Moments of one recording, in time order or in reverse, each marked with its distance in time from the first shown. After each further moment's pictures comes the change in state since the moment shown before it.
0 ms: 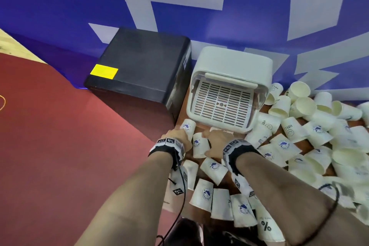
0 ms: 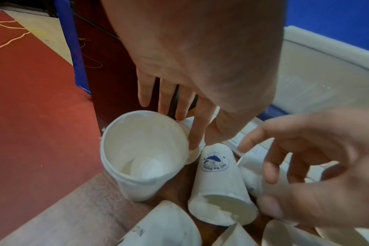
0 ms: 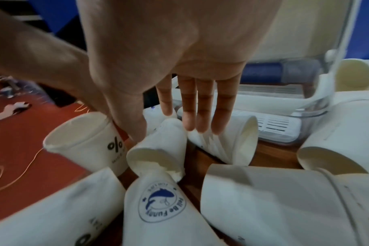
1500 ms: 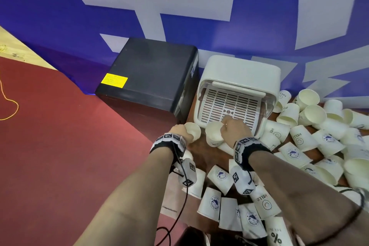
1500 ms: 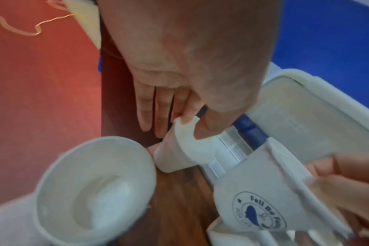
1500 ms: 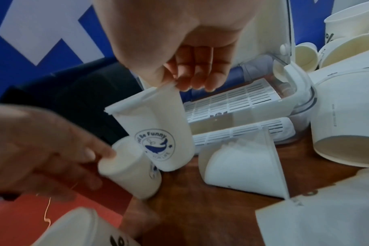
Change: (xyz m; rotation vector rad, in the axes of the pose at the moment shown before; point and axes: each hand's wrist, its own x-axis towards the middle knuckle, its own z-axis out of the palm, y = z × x) left_hand 0.005 -0.002 -0.042 -0.137 0.105 -0.035; right_hand 0.008 0.007 -0.043 0.254 0.383 0.276
